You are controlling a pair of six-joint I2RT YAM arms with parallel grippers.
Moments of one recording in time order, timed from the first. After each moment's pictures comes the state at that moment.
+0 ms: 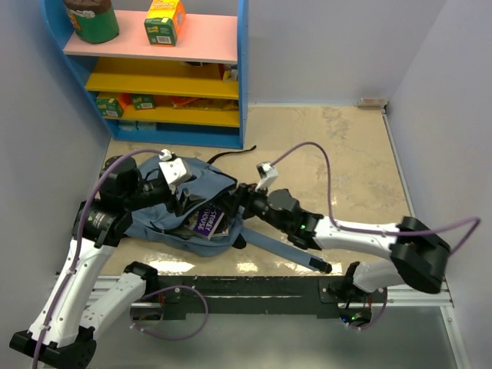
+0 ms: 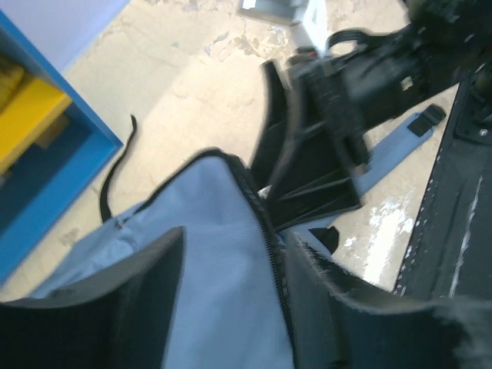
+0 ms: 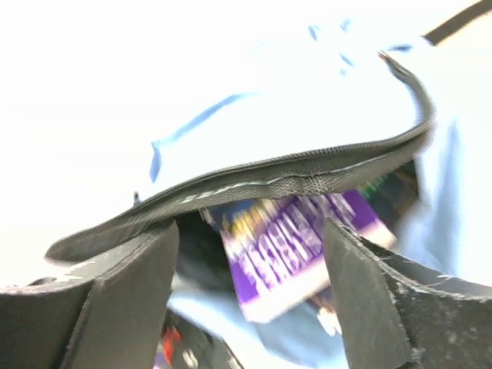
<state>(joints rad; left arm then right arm) -0.32 0.76 1.00 -0.63 0.67 0.35 1.04 1.43 0.74 0.54 0.18 0.78</state>
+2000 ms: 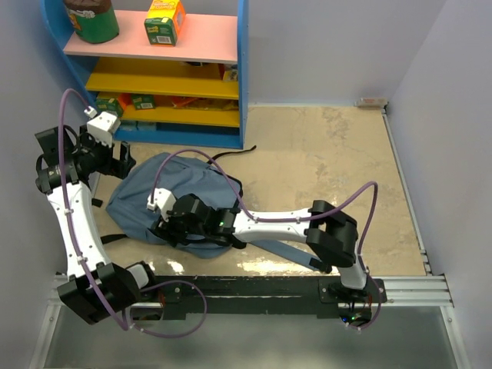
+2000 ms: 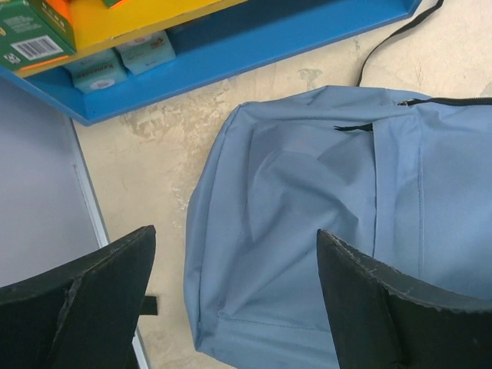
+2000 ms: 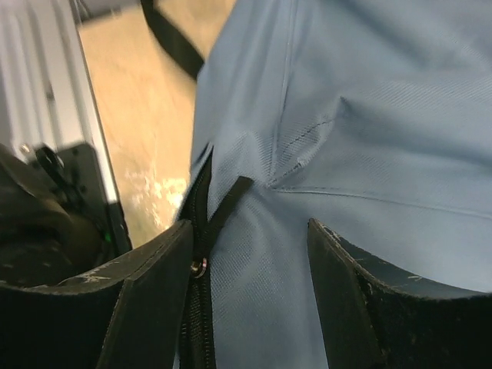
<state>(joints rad) 0.47 1.15 1.26 -0.80 0.66 0.59 1.30 1.98 1.48 0.08 0.06 0.09</state>
